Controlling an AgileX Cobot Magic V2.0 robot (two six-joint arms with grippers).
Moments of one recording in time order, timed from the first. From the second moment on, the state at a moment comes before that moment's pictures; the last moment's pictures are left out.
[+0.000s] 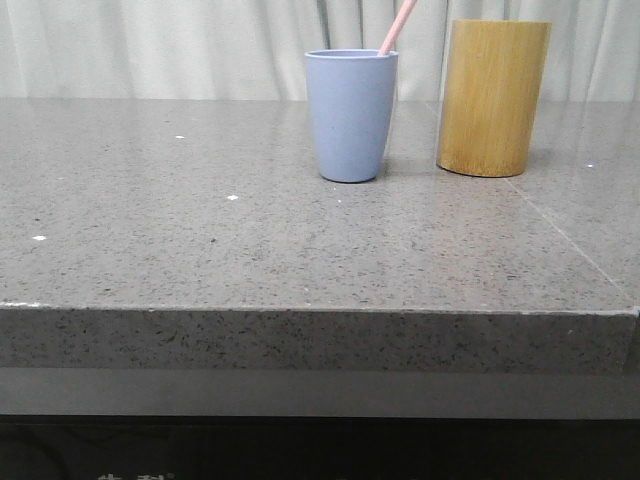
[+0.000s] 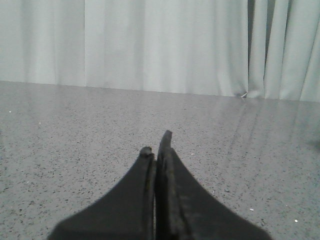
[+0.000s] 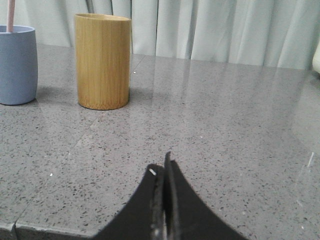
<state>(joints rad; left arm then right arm) -0.07 0.00 0.00 -0.10 -0.01 0.07 0.03 -0.01 0.03 0.14 0.08 -0.16</state>
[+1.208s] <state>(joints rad) -0.07 0.00 0.00 -0.10 -0.01 0.07 0.03 -0.01 0.03 0.12 0.04 0.00</state>
